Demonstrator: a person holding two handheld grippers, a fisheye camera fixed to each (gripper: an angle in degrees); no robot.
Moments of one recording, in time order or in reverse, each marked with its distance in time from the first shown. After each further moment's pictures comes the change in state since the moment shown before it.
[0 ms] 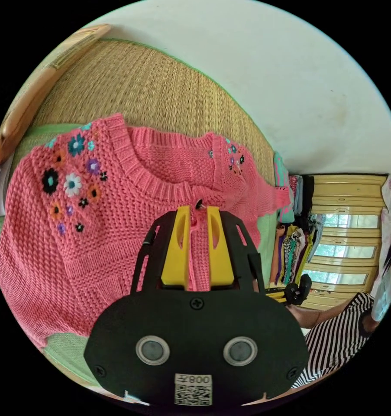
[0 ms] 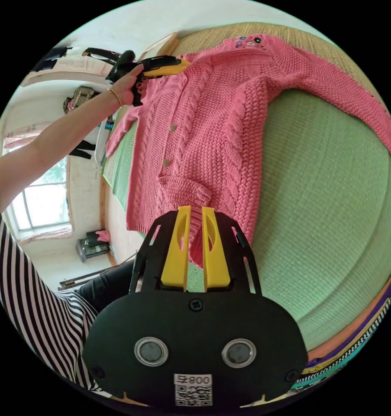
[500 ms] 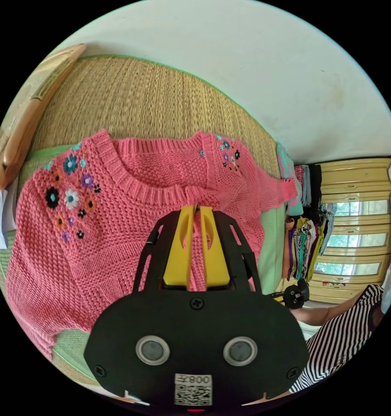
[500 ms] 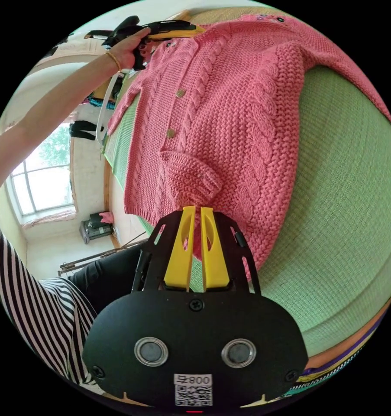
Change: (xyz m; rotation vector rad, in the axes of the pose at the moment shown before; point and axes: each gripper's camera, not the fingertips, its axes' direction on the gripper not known) left arm 0.022 0.032 -0.025 0.041 -0.059 0.073; right arm 0.007 -0.009 0.060 -0.111 -0.037 -0.068
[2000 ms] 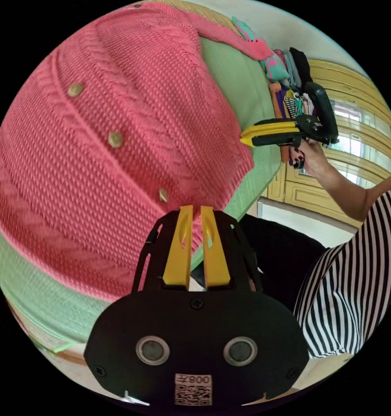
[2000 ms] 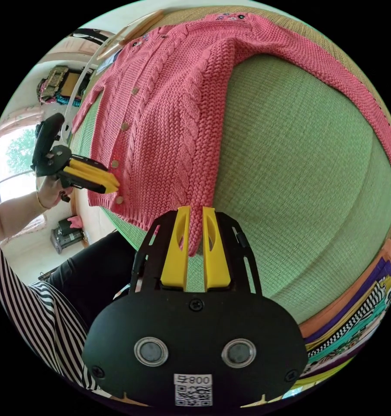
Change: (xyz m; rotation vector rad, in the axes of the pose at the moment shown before) left arm 0.109 0.340 0.075 -0.557 0.022 0.175; right arm 0.018 -0.009 -0.023 -0.043 0.243 0.096
